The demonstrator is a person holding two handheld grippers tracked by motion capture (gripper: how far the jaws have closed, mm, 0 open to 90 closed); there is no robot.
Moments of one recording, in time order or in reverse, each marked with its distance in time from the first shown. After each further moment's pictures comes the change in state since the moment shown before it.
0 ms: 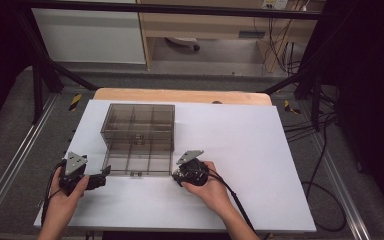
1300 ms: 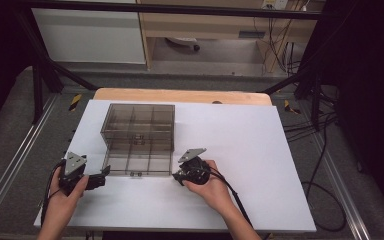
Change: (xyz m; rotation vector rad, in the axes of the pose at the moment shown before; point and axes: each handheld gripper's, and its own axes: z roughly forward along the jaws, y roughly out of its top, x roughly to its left) left arm 0.001 0.000 0.000 0.001 0.003 0.000; right arm -0.003 0.003 -0.008 -0.008 0.029 0.024
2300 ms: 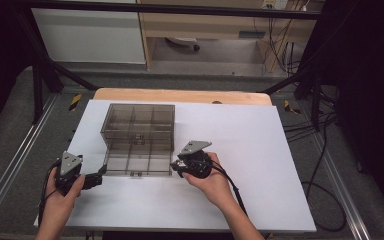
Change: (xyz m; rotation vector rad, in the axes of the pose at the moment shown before) left arm 0.007 -0.002 -0.004 -0.013 0.026 -0.024; right arm -0.001 0.024 -0.025 -0.135 -0.015 -0.017
